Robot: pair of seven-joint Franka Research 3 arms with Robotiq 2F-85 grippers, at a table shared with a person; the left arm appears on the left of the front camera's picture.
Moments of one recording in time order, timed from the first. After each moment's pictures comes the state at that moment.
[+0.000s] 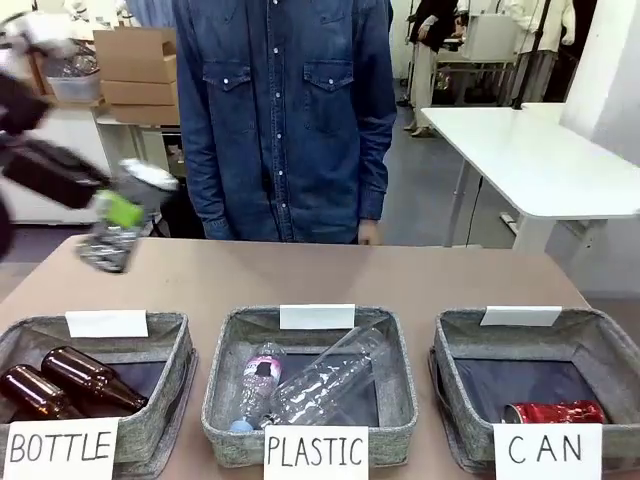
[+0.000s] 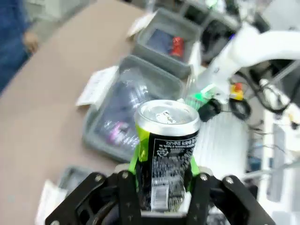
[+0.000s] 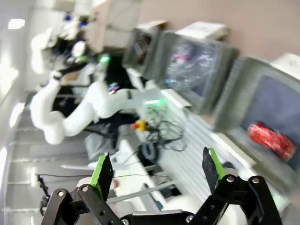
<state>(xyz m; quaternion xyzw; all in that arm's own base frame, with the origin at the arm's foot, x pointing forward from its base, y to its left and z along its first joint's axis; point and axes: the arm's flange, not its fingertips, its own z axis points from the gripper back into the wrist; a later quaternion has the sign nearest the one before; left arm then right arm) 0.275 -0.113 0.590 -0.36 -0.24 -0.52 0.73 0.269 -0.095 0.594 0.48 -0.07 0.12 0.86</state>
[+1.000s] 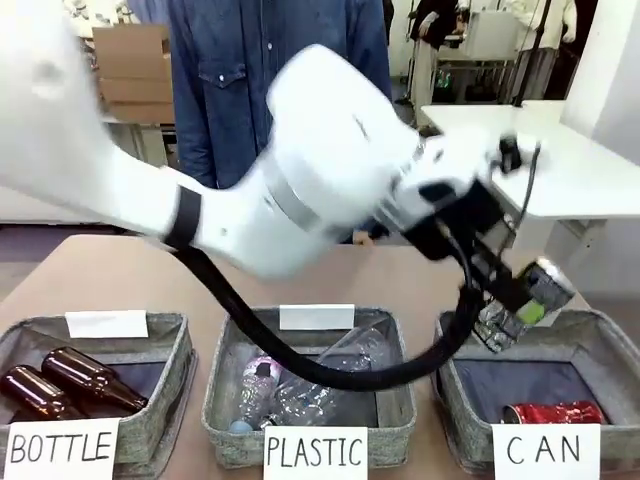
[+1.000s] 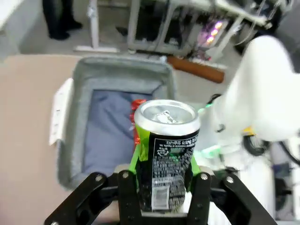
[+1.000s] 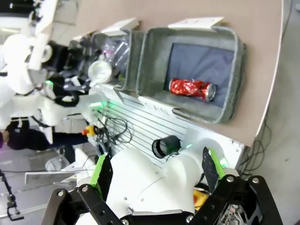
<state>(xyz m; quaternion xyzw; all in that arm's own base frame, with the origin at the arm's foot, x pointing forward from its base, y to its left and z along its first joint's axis) 0.291 -0.543 0.477 -0.36 -0.23 -0.64 0.64 0.176 -0.221 0.602 0.36 -0.11 0.07 0.92</state>
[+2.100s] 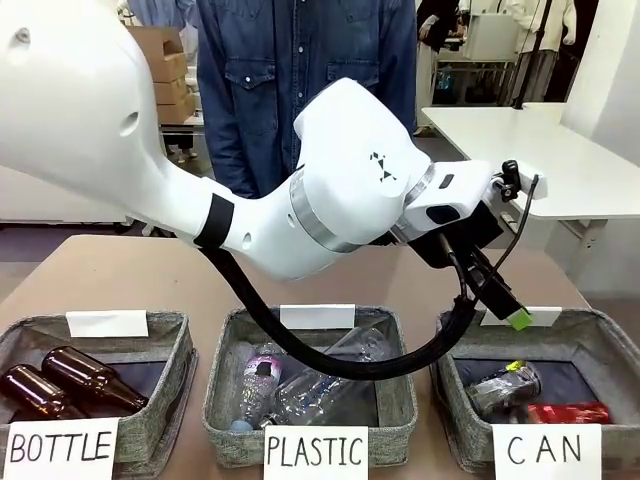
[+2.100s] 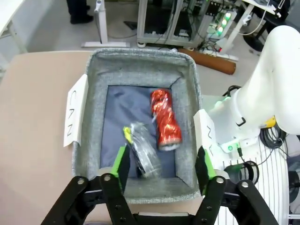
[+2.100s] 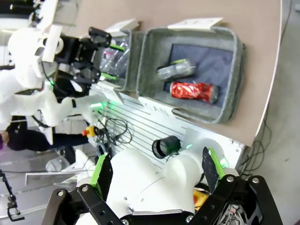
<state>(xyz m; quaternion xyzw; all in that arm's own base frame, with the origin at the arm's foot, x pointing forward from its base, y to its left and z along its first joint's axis) 0.311 -0.550 0.466 -0.33 -0.24 -0.66 0.63 0.175 -0.223 0.603 0.36 -0.11 0.06 0.92</state>
